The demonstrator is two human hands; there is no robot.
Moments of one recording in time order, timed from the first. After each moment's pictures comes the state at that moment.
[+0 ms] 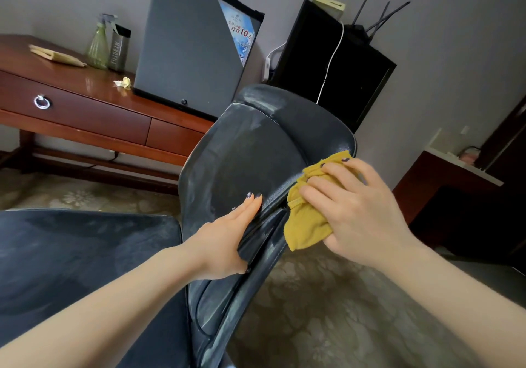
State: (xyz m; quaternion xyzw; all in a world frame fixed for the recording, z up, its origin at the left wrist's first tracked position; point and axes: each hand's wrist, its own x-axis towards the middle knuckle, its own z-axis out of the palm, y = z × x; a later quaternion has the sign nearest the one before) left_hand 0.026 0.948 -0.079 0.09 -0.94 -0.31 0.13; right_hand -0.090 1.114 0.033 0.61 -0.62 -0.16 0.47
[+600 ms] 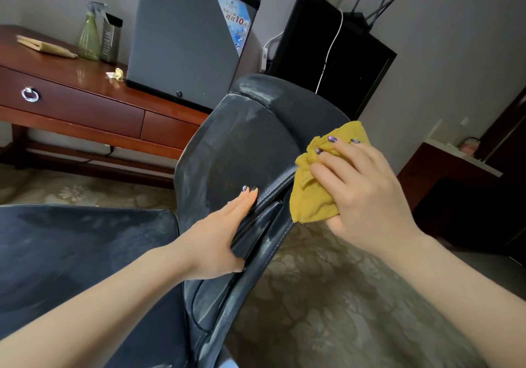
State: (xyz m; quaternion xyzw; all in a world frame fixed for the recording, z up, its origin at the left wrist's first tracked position) left_hand 0.026 0.949 -0.084 0.07 -0.93 -0.33 0.16; right_hand -0.105 1.114 0.033 0.60 -0.61 -0.07 0.51
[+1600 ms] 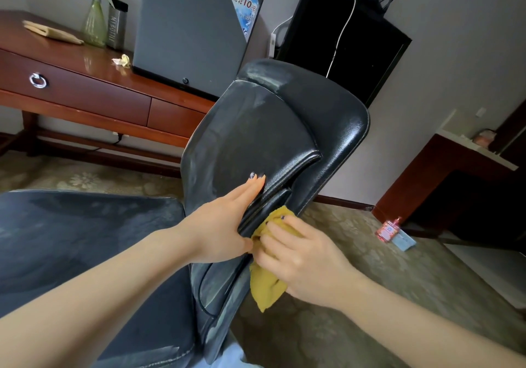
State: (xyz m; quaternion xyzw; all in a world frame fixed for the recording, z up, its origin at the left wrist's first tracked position) left_hand 0.025 0.947 -0.082 0.08 -0.93 -0.34 0.16; right_hand -0.096 1.104 -0.076 0.74 -0.52 -0.17 0.39
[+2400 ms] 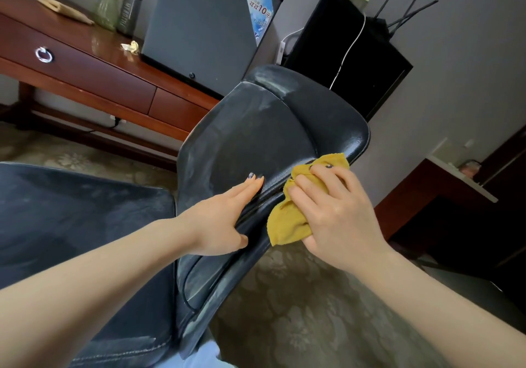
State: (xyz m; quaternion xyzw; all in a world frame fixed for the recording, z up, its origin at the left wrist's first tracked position) left_hand 0.025 0.950 -0.083 0.10 -0.92 -0.34 0.15; right_hand -0.094 1.106 0.002 0.64 -0.60 -0.13 0.45
